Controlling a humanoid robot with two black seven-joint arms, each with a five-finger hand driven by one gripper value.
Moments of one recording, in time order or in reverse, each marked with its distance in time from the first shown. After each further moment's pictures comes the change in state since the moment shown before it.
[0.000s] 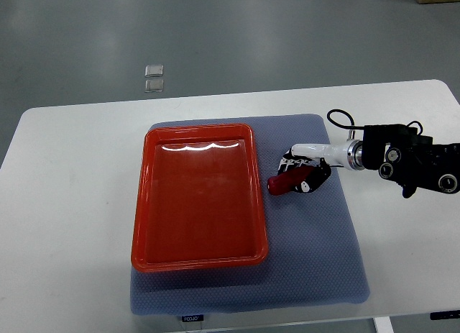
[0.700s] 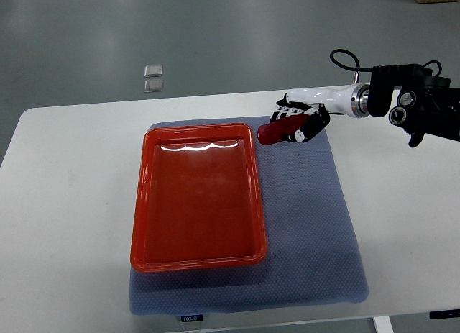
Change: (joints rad) left arm 0.000 0.000 0.000 -0.001 0.001 0.000 -0.001; right arm 0.240 -0.046 0.008 0.063 0.083 0.038 -0.003
